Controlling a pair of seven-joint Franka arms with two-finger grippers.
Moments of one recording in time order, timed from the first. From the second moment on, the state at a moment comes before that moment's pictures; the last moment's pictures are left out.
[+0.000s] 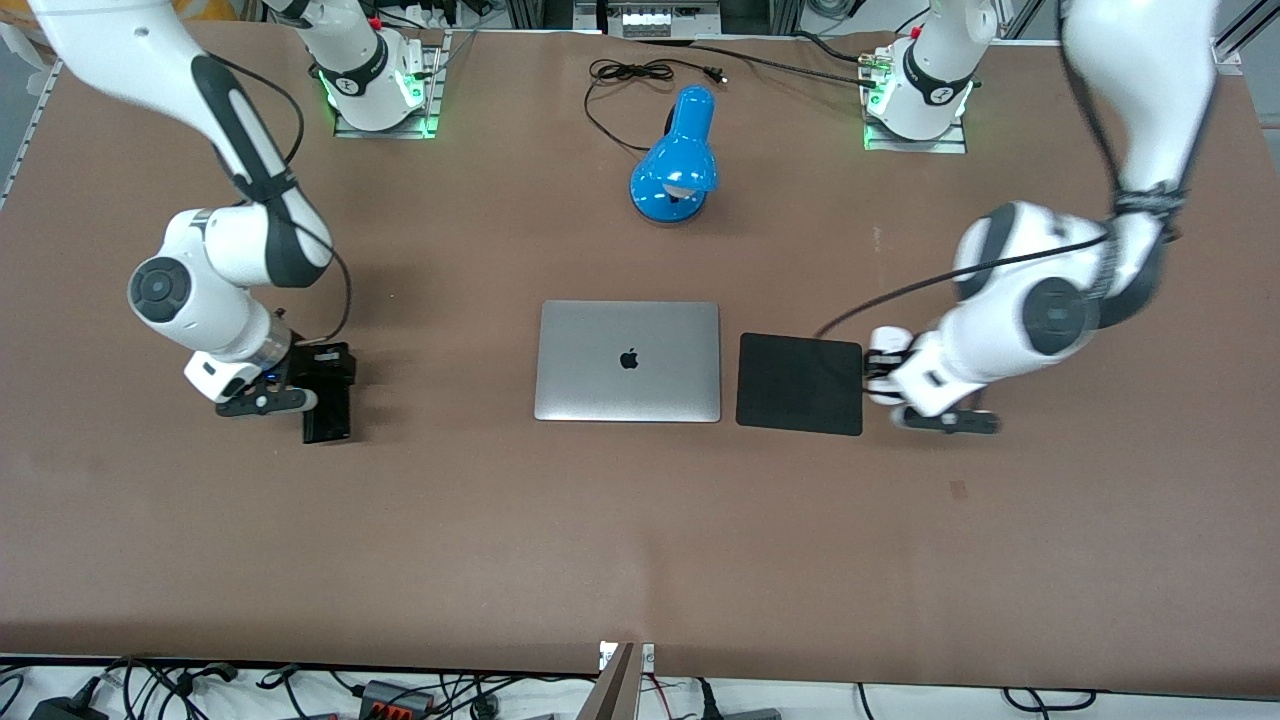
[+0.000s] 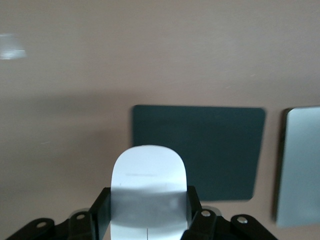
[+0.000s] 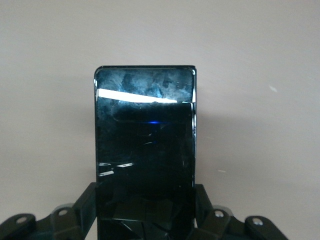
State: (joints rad) left arm 0.05 0.46 -0.36 -1.80 0.04 2.15 -0.28; right arm -0.02 0.39 0.11 -2.07 -0.02 2.48 -0.04
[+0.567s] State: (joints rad) left arm -0.04 0.63 -0.36 -1.89 0.37 2.45 -0.62; right arm 0.23 0.48 0.12 -2.06 -0.02 2.57 0.31
